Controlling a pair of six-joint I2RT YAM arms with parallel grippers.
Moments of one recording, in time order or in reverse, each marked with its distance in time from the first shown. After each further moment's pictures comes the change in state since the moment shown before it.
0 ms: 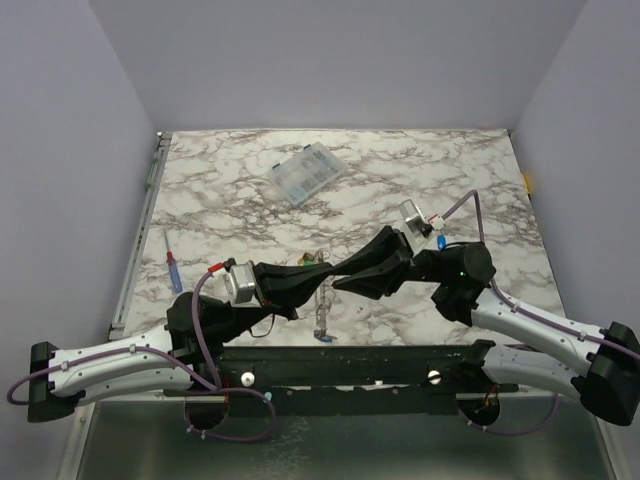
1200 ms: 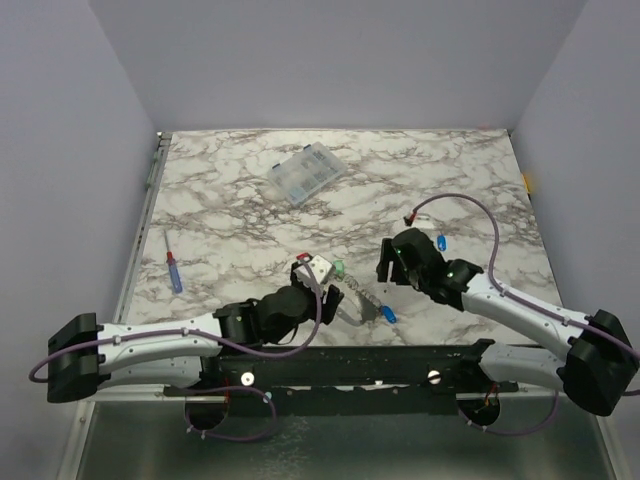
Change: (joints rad) left arm 0.000 0.301 0.000 -0.525 -0.402 -0.259; right arm -0.058 0.101 0.069 -1.371 1.097 -0.015
